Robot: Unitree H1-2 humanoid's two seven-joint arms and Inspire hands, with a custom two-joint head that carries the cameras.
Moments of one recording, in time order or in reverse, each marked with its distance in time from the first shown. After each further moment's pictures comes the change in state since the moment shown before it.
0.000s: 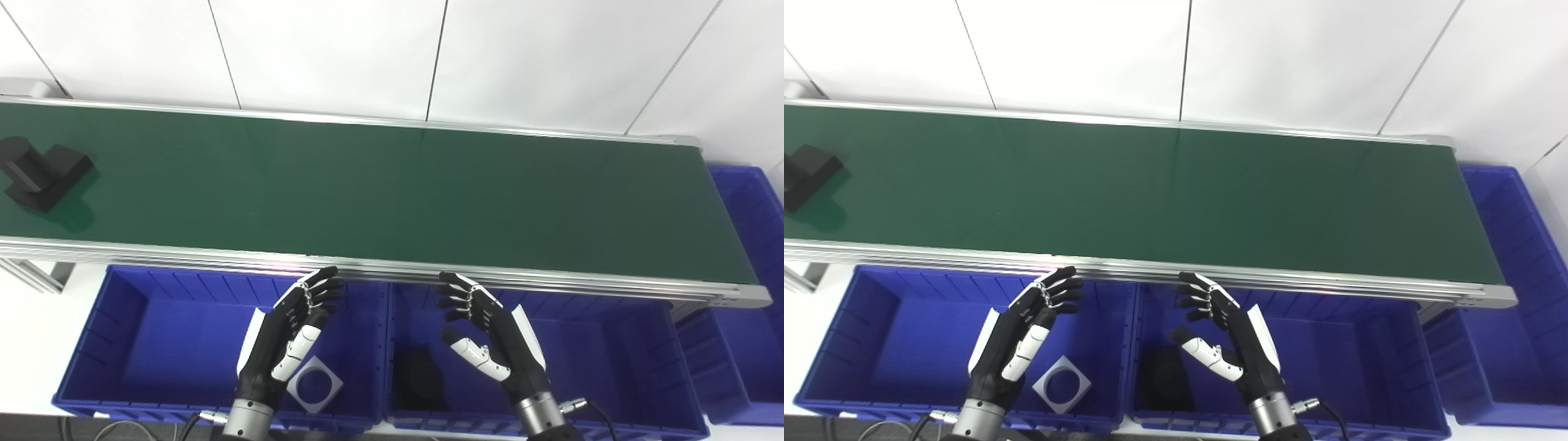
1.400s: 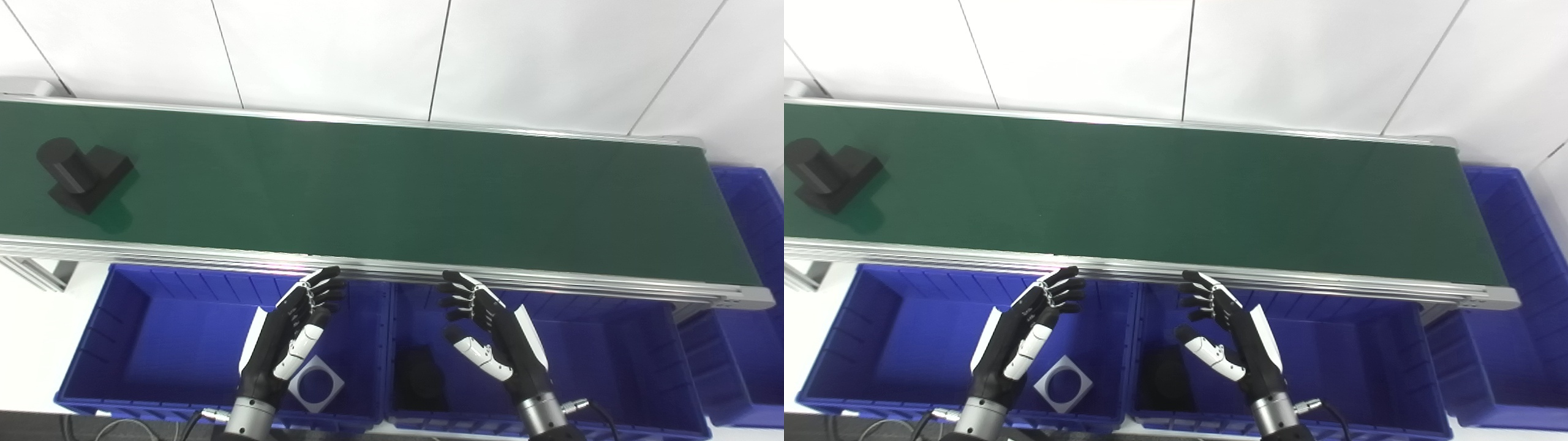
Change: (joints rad) left arm -0.005 0.000 0.001 0.011 -0.001 -0.003 0.000; right arm -0.002 -0.001 -0.003 0.001 0.004 -0.001 0.000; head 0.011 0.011
